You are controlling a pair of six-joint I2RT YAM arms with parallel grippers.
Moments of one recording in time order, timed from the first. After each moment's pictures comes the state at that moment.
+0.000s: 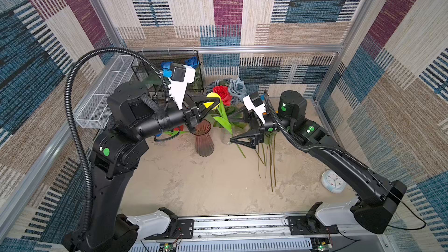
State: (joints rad) left arm -0.54 1.23 2.00 -0.79 0.57 -0.21; right arm 0.68 1.37 1.47 -0.18 -1.00 0.08
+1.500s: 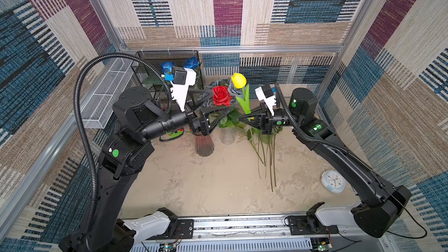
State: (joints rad) left arm -0.54 1.14 1.80 -0.63 0.52 -0.25; right arm 0.49 1.31 1.40 -0.11 -0.98 0.22
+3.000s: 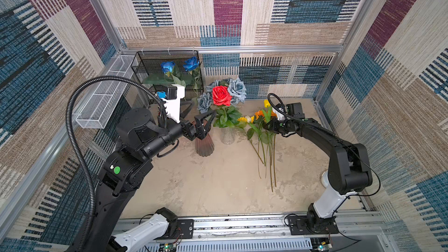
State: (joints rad) left arm -0.54 0.99 1.55 -0.58 0.22 -0.23; right arm 0.13 1.73 1.23 -0.37 -0.59 0.38
